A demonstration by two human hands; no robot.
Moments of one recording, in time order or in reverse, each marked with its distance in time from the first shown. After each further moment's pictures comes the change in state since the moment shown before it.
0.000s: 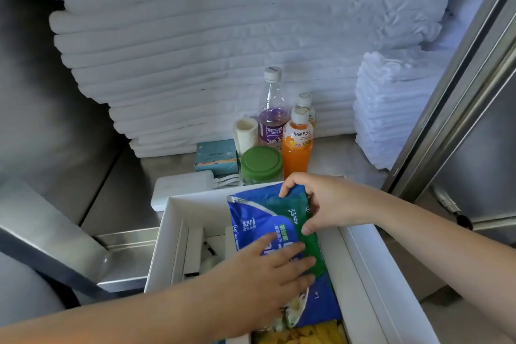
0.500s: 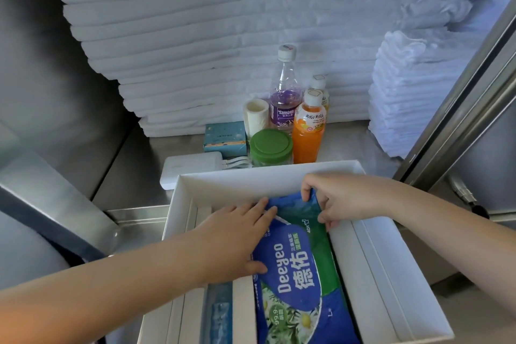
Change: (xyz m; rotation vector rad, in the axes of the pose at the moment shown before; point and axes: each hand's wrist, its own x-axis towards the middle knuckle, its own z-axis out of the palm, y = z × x) left_hand -0.015 -0.025 0.022 -0.392 -0.137 -0.441; right_hand 0.006 0.006 0.010 -0.199 -0.189 0.161
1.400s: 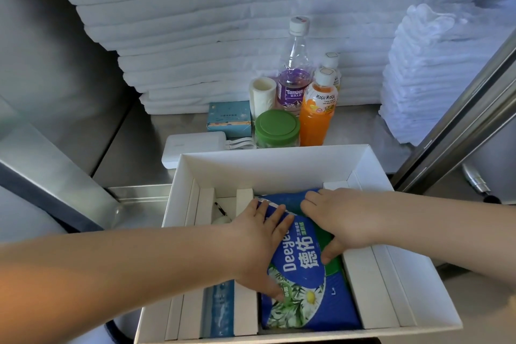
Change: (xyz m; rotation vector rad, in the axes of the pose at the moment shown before) left_hand 0.019 0.036 0.012 0.121 -0.344 0.007; right_hand 0.000 -0.016 0.039 -0.704 -0.184 -0.126
